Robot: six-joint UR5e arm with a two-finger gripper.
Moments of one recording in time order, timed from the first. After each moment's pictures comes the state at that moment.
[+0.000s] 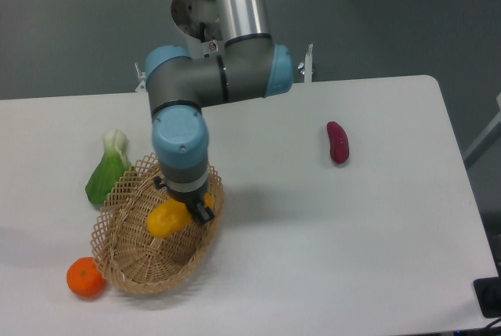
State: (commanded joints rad) arm 2.12 -1.98 -1.69 -1.07 1.52 1.18
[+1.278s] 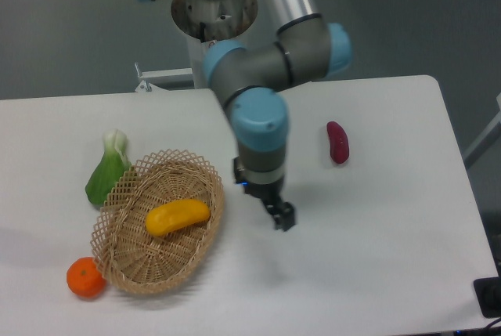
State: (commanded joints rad) arm 2.48 -1.99 -1.52 -1.08 1.61 1.43
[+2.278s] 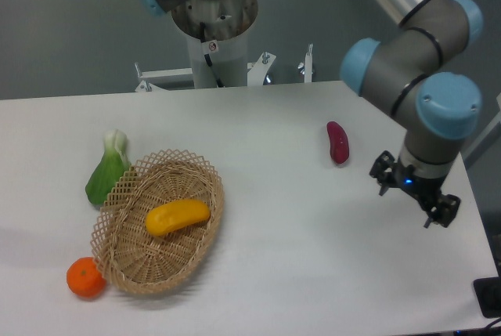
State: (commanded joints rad) arm 2.71 -2.16 -1.22 -1.19 1.57 1.52
